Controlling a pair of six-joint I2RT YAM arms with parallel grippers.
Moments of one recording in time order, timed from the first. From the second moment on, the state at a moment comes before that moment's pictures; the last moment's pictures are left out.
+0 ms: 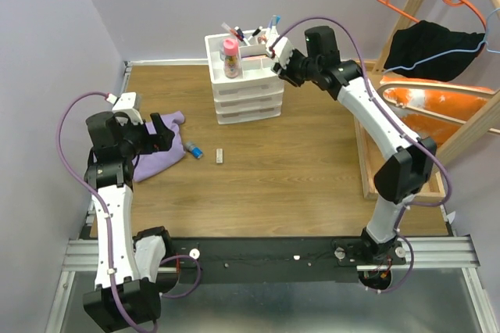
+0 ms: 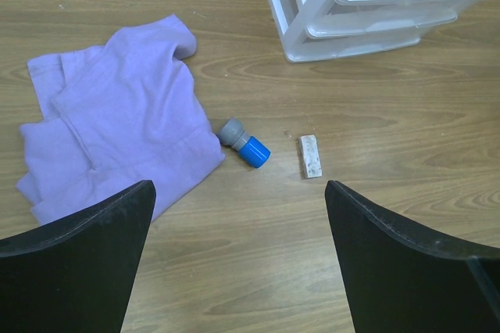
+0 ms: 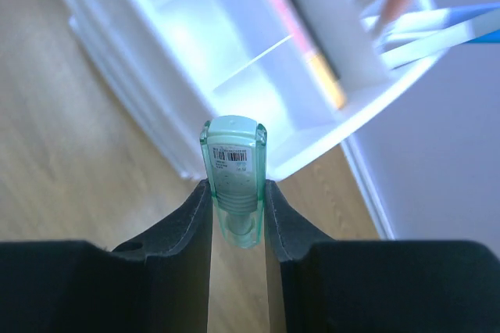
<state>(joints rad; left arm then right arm) 0.26 0.85 0.91 -0.56 0.46 -0.06 0.48 1.77 1.80 -0.60 -0.28 -0.75</state>
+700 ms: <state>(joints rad) 0.27 0.90 0.91 -0.54 0.46 -0.07 0.44 2.04 2.05 -0.39 -0.39 -0.45</state>
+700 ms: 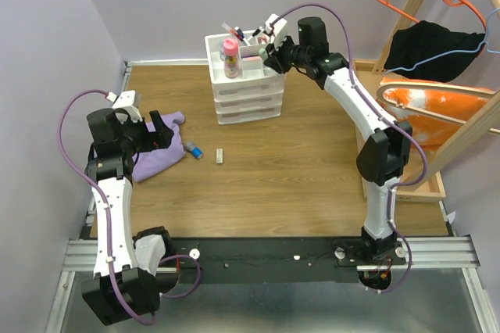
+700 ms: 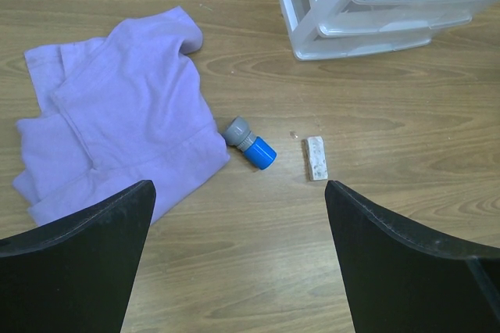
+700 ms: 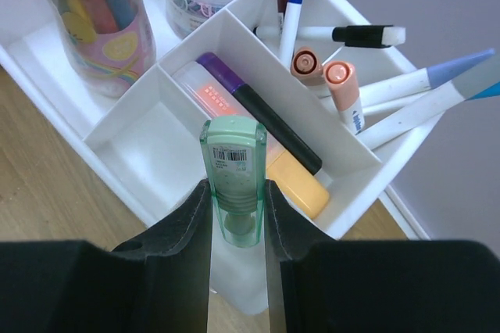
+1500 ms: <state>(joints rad) 0.27 0.91 0.91 -0.52 0.46 -0.10 0.44 1.78 1.89 -0.38 -0.47 -0.22</state>
